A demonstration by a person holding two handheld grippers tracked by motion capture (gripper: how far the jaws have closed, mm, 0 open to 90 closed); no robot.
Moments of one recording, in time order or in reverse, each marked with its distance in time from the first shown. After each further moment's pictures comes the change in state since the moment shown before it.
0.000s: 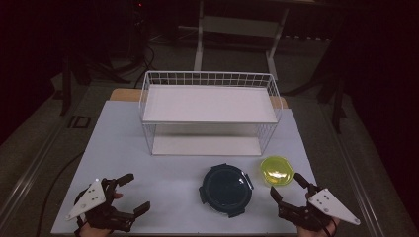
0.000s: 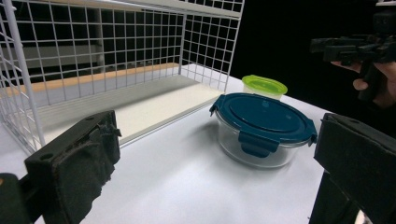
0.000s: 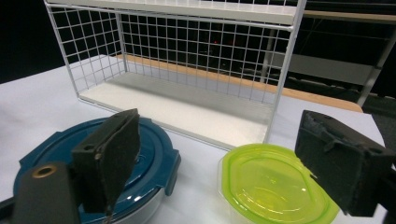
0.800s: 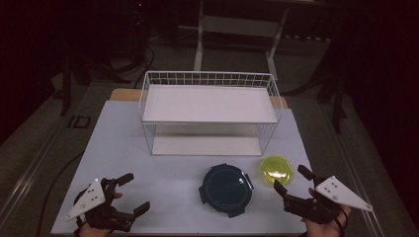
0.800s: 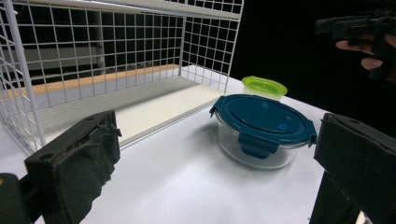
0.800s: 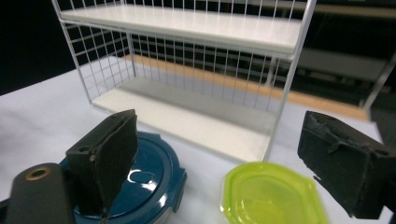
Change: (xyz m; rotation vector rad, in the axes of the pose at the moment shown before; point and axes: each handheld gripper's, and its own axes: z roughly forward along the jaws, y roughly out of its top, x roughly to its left) left arm 0.000 0.001 0.000 -0.006 -0.001 0.002; right arm -0.006 0.043 0.001 0.074 0.037 0.033
